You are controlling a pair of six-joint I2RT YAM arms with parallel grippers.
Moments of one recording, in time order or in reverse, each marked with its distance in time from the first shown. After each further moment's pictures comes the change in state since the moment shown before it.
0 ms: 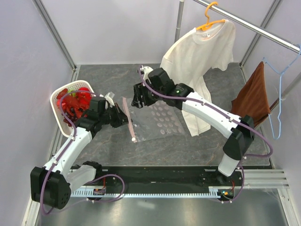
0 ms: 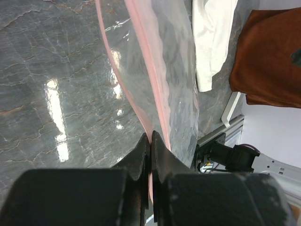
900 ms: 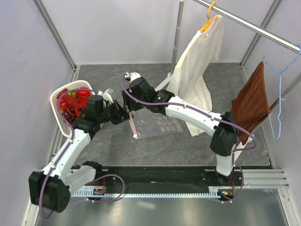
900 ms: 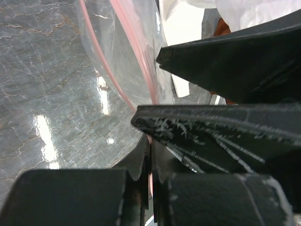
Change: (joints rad) left arm 0.002 -0.042 0.011 0.072 0.042 -0.028; right arm 0.138 0.165 0.109 0.016 0.287 0.066
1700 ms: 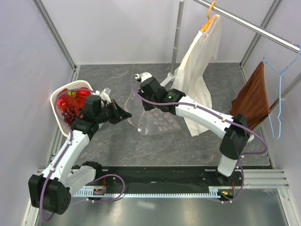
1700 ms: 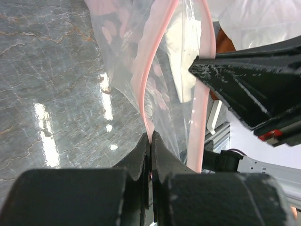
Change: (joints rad) left arm 0.026 -0.023 0.000 -0.006 -0.009 0.009; right arm -0.049 -0.118 -0.135 -0.085 0.110 -0.124
